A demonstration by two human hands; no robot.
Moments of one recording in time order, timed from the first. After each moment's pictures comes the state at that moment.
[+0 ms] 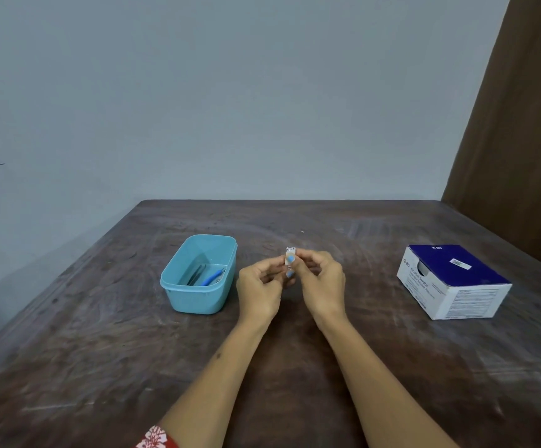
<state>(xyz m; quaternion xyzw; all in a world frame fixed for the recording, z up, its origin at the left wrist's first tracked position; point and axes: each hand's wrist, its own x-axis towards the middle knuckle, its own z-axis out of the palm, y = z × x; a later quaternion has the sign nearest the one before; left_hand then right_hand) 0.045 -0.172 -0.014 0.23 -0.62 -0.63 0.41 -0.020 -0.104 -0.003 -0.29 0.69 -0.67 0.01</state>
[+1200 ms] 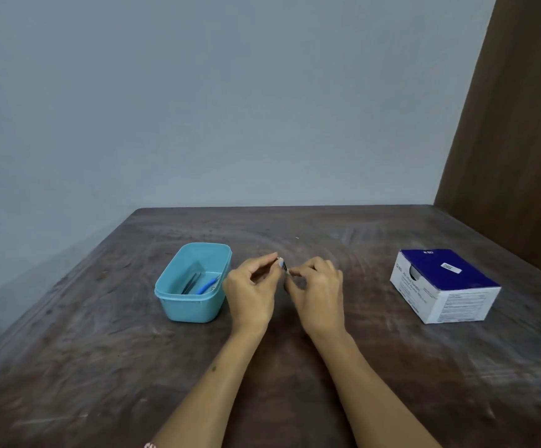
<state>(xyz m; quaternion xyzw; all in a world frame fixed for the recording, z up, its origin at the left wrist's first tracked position) 0.052 -0.165 0.004 0.25 -0.67 -0.46 0.53 -0.024 -0.098 -0.016 -0.40 0.77 -0.44 -0.25</state>
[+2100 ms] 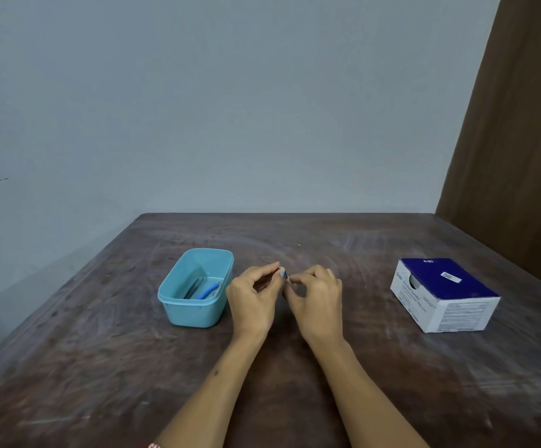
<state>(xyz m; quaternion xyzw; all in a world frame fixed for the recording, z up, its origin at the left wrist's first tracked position) 0.053 -0.167 0.000 0.24 -0.69 -0.44 0.53 -0.019 -0.100 -0.013 -0.38 0.78 -0.44 -0.21</state>
